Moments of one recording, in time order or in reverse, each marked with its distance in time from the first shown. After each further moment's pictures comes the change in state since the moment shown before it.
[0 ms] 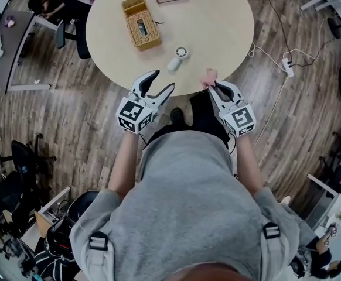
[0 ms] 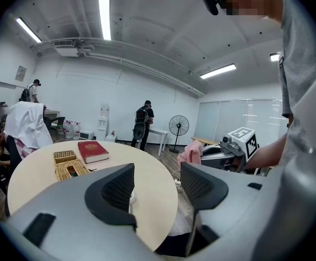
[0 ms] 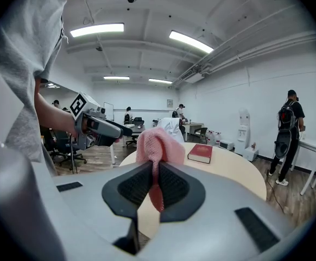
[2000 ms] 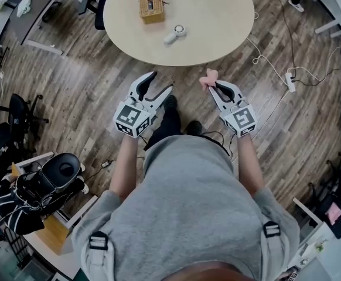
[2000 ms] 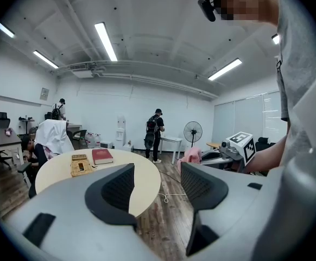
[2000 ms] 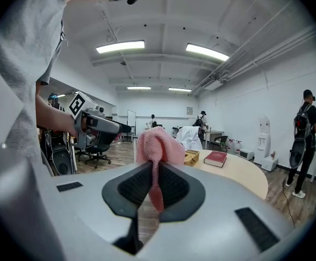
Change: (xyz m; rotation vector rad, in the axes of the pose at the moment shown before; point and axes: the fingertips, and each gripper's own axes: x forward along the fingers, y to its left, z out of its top) left arm -0.063 -0.201 -0.004 0.015 -0.097 0.244; right arm -0.169 0.044 -0.016 -0.070 -0.080 0.221
